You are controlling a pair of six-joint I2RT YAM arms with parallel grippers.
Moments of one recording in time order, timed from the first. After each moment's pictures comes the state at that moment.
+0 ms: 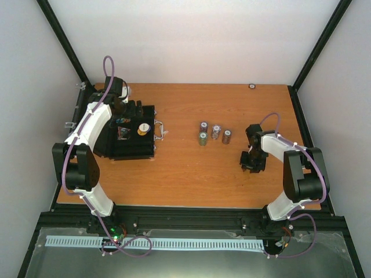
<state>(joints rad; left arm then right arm) -0.07 1.70 1.51 -0.82 0.10 -0.22 0.15 1.61 0.88 -0.86 -0.08 0.42</state>
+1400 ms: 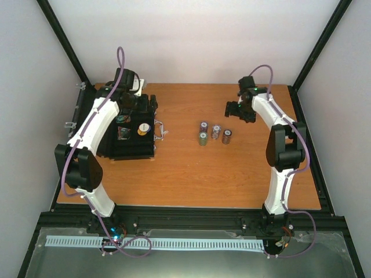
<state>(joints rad) -0.20 1.71 1.67 -0.90 0.18 -0.19 0.15 2.05 1.78 -0.91 -0.10 0.33</state>
